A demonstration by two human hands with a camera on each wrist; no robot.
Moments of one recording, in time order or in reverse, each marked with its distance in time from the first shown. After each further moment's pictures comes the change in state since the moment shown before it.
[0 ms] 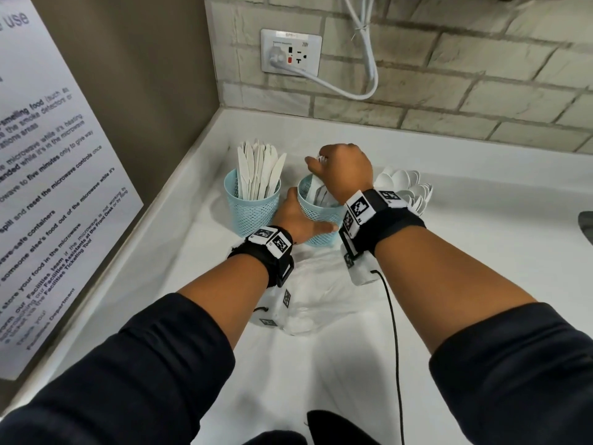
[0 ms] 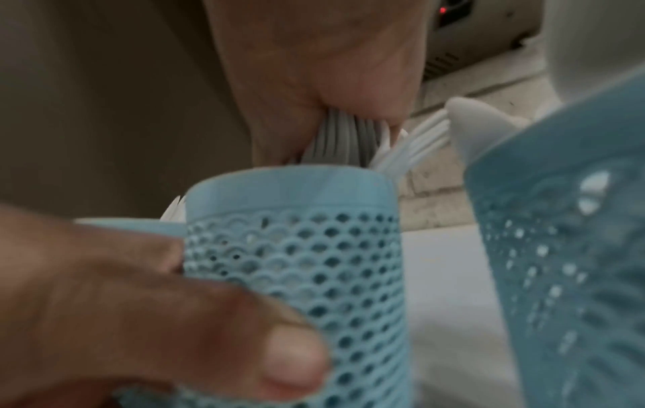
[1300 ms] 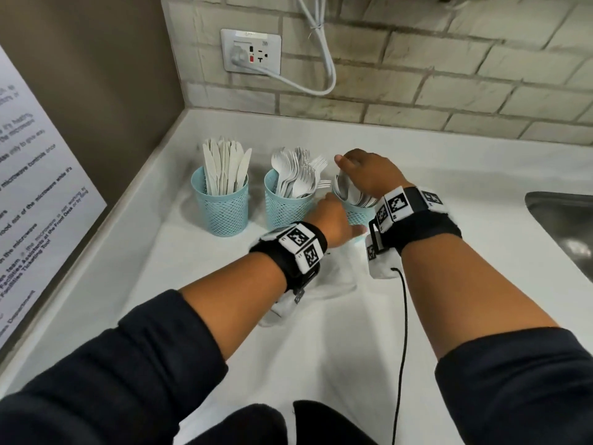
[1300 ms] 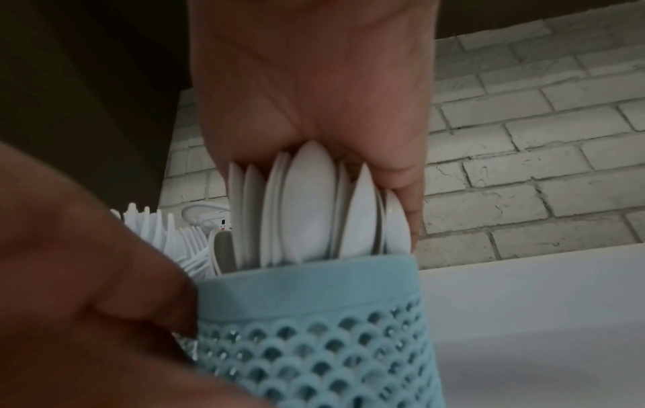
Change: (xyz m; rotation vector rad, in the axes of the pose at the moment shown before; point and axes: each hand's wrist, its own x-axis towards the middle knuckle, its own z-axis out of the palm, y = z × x) left_hand -0.036 0.078 0.065 0.384 -0.258 0.104; right_hand -0.036 0.075 -0.060 0.047 -0.303 0.252
